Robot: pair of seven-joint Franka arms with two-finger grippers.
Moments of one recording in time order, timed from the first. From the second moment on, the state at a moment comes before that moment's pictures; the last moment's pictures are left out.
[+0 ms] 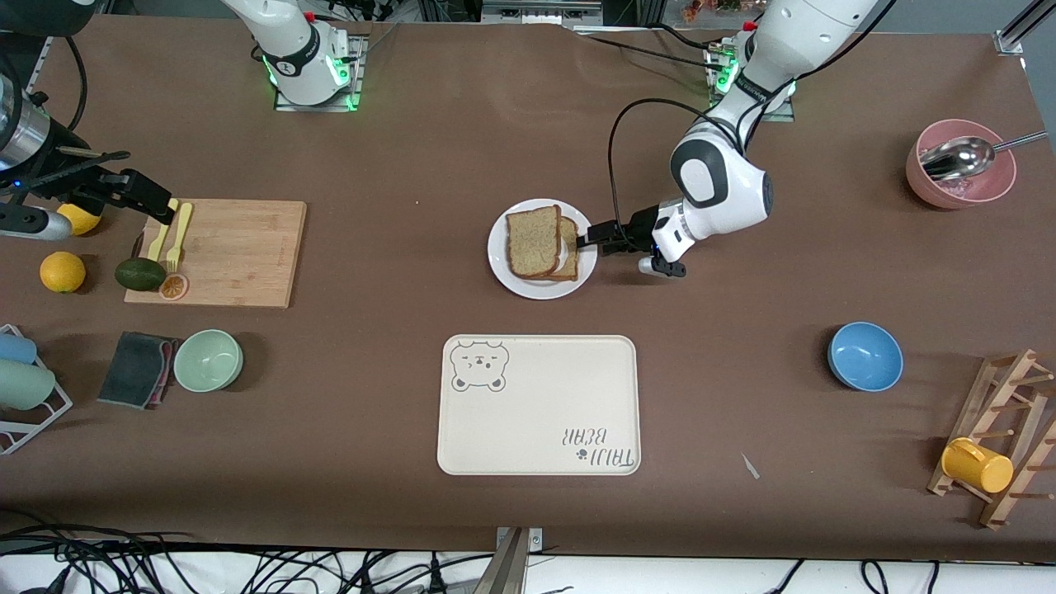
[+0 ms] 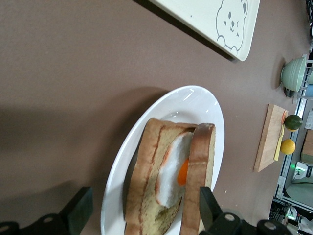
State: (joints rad) left arm -0.20 0.46 -0.35 -2.21 -1.51 2.56 0.71; right arm -0.01 0.04 0.08 -1.60 -0.03 1.62 0.18
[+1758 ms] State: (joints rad) left arm -0.19 0.54 -0.36 -2.19 -1.51 2.52 0.91; right arm -0.02 0.04 0.05 -1.60 -0.03 1.61 0.18
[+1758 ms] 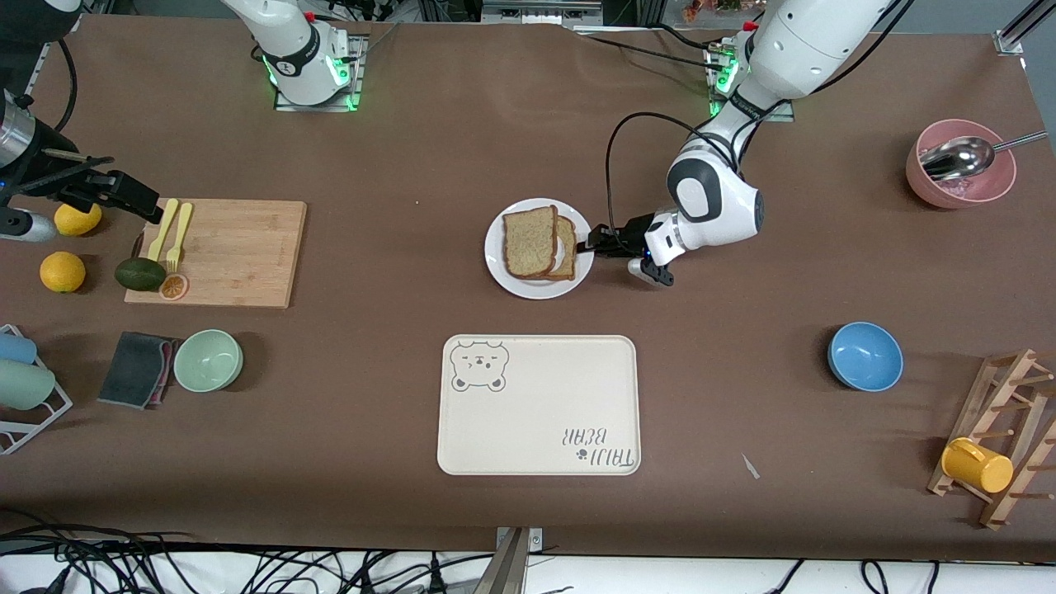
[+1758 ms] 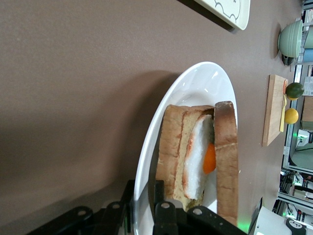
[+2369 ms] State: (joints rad) left arm -0.18 0.53 -0.36 -2.19 -1.53 2.49 0.92; right arm -0.02 0.04 0.05 -1.60 -0.03 1.61 0.18
